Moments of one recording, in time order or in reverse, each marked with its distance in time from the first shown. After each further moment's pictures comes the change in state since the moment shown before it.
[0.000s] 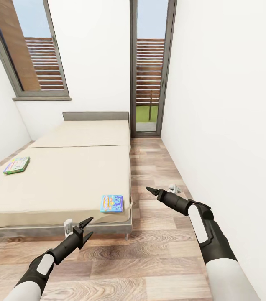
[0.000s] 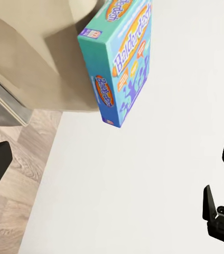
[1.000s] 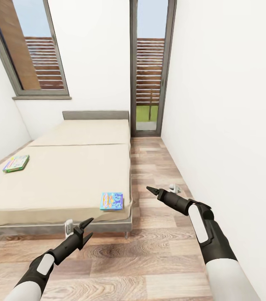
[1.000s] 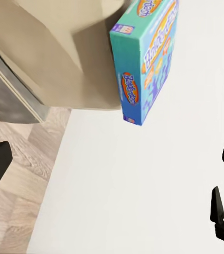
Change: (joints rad) left arm 0.000 -0.001 0.000 0.000 0.000 0.000 0.027; right arm 0.000 0.000 -0.003 -0.004 -0.007 0.000 0.000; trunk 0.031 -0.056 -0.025
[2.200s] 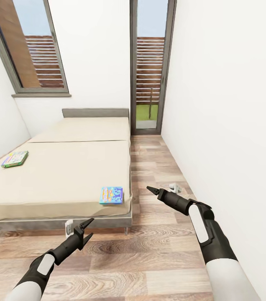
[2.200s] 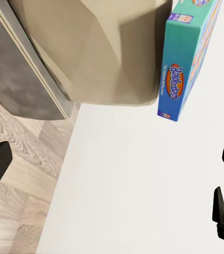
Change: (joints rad) left arm 0.000 -0.002 -0.001 0.002 -0.001 -0.002 0.005; right arm 0.000 -0.001 -0.002 -0.002 0.000 0.001 0.001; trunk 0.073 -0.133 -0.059
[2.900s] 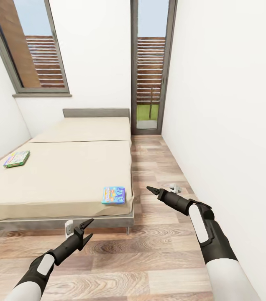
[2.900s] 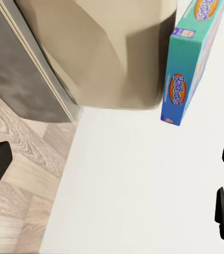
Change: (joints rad) left arm 0.000 0.002 0.000 0.004 0.001 0.000 0.009; right arm 0.000 0.000 0.000 0.000 0.000 0.000 0.000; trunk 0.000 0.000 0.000
